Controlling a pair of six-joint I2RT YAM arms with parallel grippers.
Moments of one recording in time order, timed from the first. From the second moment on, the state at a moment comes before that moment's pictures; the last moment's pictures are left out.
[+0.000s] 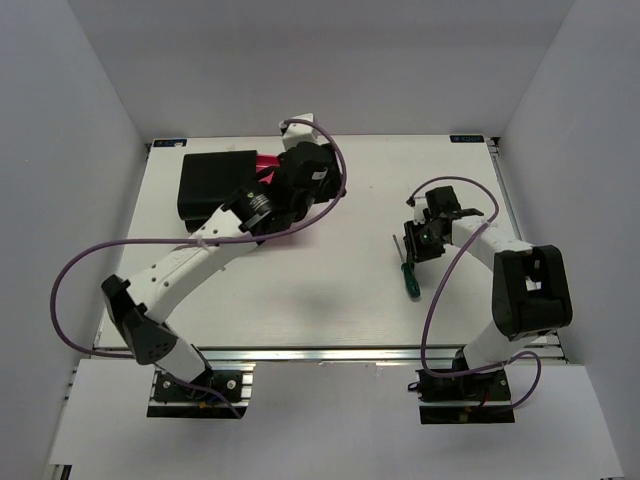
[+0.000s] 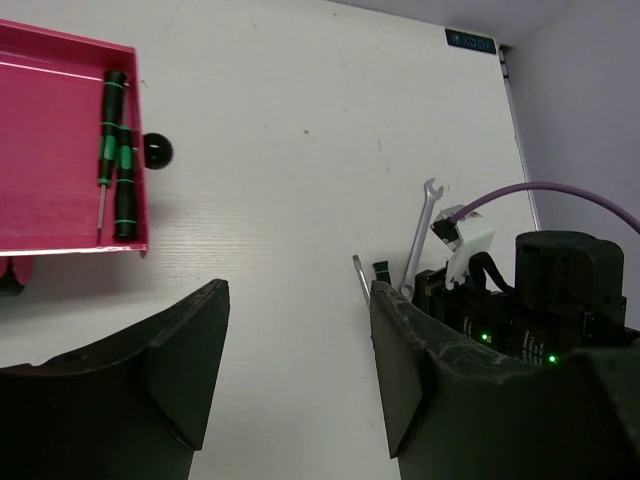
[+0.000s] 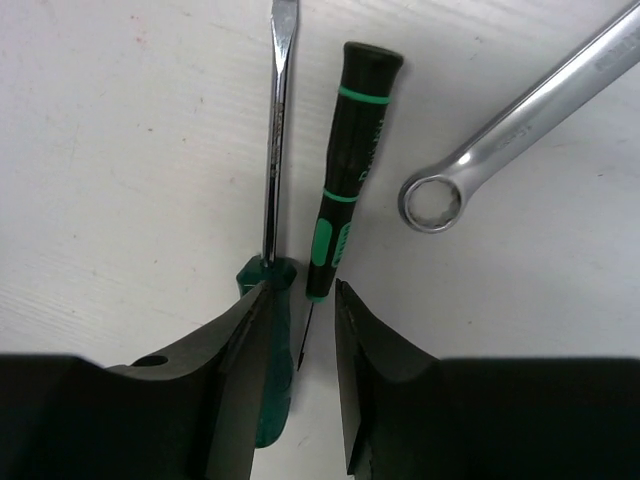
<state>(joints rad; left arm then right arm) -0.87 1.59 1.72 -0.62 -0.50 -0.65 0.20 1.61 0.97 -0.52 -0.22 -0.05</state>
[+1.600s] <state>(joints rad) -0.87 1.18 1.40 -0.75 -0.71 -0.78 0.40 2.01 2.00 -0.51 -0.55 0.05</state>
